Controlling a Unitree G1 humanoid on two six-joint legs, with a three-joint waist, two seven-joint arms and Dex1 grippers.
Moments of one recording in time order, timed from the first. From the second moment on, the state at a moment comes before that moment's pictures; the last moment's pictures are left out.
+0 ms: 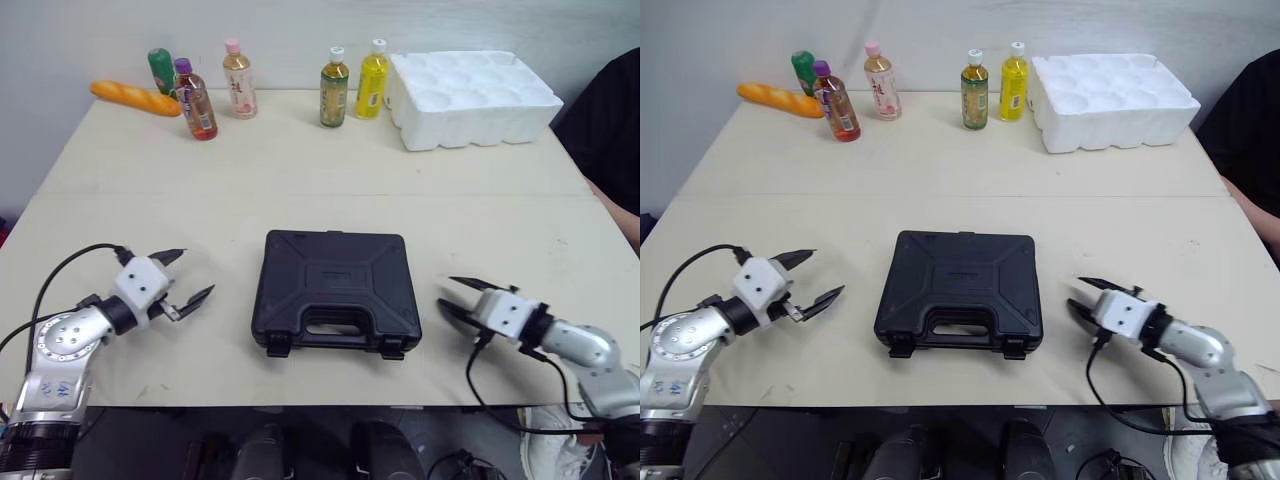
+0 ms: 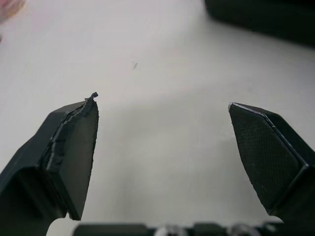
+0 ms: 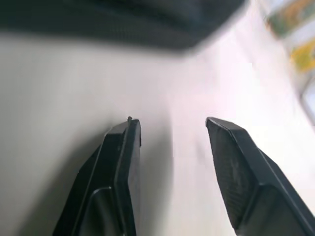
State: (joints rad) left arm -0.07 0.74 0.23 0.05 -0.21 -0.06 -0.67; right arm -0.09 -0.85 0.01 0.24 0.13 -0.45 0.72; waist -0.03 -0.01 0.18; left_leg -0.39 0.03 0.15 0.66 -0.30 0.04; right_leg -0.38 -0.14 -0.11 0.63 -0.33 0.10
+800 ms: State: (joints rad) left arm -0.27 0.69 0.10 0.02 -0.32 0.25 -0.82; right arm 0.21 -0.87 -0.02 -0.26 0.46 0.12 1.07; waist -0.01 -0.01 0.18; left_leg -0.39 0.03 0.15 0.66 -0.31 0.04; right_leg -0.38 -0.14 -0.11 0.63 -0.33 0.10
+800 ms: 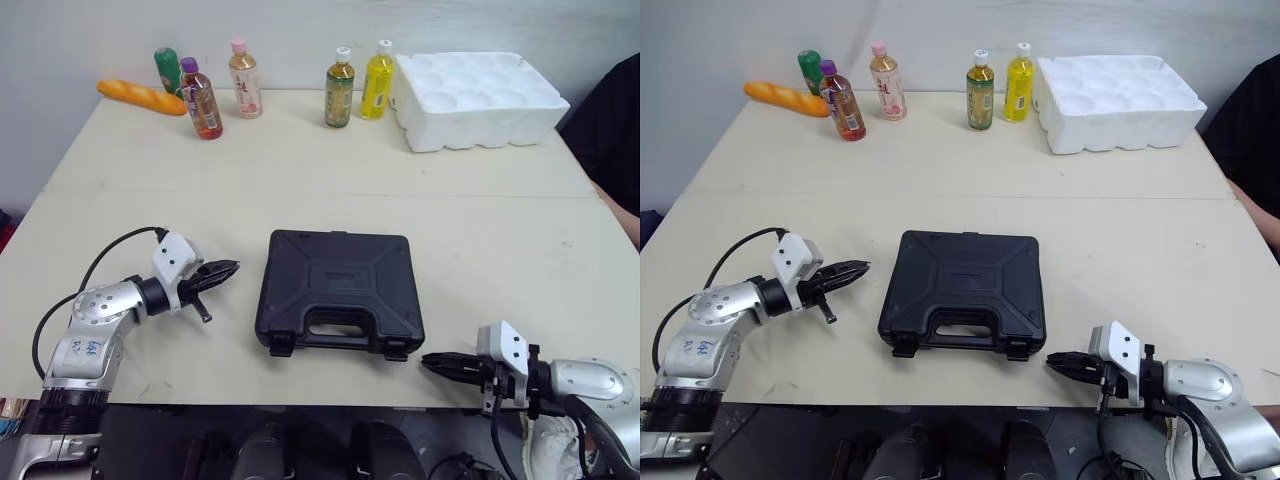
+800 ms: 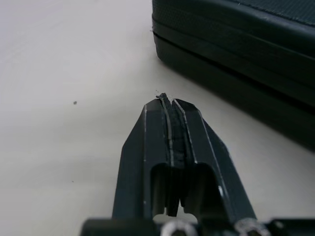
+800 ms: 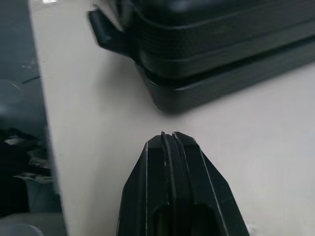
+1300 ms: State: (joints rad) left arm -0.63 0.41 0.00 0.46 -0.18 0.16 -0.67; right arm 0.12 -0.75 0.08 -0.23 0.35 0.07 1.07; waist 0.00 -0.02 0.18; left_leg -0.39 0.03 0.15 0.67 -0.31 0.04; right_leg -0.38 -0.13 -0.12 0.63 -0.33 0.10
